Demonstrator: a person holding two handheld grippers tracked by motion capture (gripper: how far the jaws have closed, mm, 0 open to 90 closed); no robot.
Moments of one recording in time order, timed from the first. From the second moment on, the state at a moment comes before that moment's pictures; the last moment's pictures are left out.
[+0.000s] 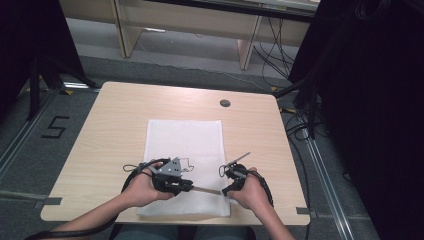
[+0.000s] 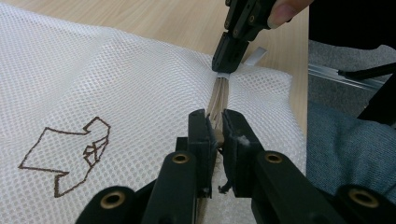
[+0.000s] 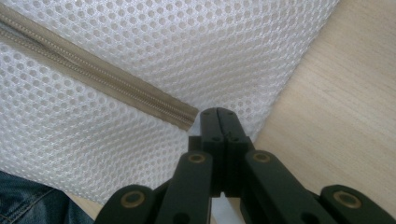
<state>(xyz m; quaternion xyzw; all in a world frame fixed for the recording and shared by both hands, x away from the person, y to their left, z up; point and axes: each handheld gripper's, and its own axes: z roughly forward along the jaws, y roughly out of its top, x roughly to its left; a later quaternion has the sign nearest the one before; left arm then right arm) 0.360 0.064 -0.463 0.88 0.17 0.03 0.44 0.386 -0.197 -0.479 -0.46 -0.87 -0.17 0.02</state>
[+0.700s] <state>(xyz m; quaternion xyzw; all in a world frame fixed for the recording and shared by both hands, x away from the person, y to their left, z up) 0.359 0.076 -0.463 0.88 0.18 0.03 0.45 0.386 -0.197 -0.480 -0.46 -0.87 -0.17 0.02</state>
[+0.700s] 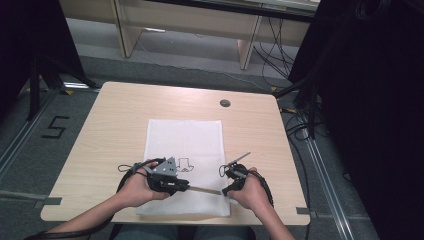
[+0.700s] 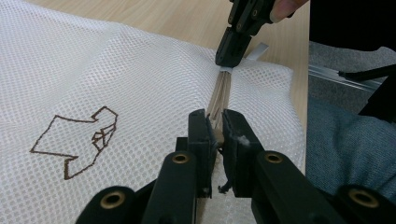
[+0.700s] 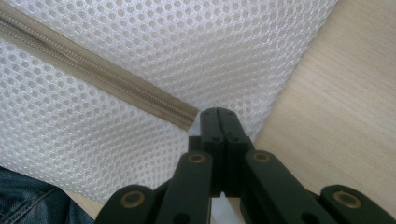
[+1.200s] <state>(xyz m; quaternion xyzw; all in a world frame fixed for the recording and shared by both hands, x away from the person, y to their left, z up) 0.357 0.085 -0.464 0.88 0.18 0.04 0.44 0.387 -0.197 -0.480 -0.46 -0.87 -0.17 0.02</state>
